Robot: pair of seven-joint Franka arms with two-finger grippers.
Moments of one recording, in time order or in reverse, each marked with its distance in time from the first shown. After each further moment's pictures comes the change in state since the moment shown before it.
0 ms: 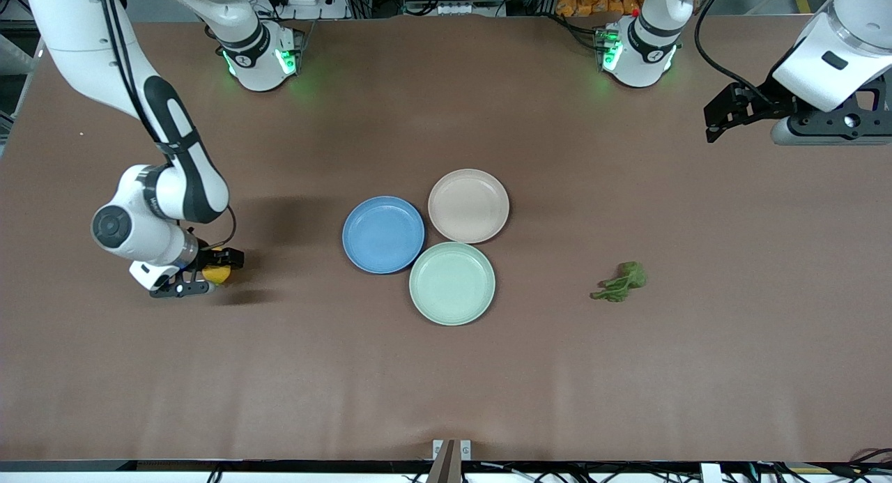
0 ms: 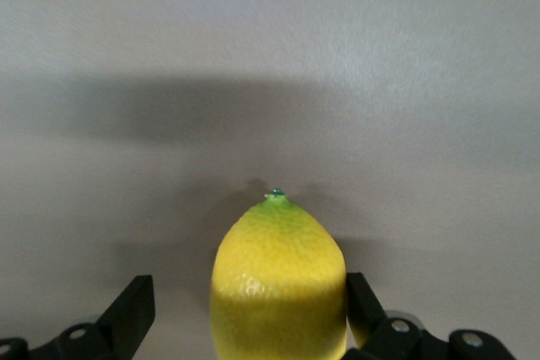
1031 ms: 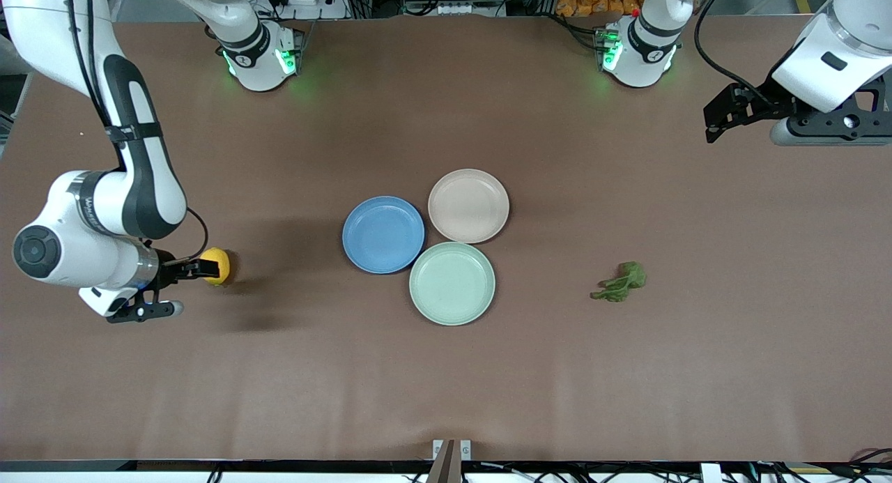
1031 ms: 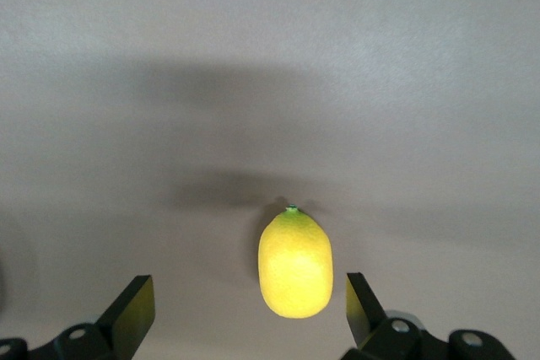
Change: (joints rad) left arm 0.000 0.001 0.000 0.000 0.000 0.000 0.000; right arm -0.003 -0.009 -0.006 0.301 -0.014 -0.337 -0.003
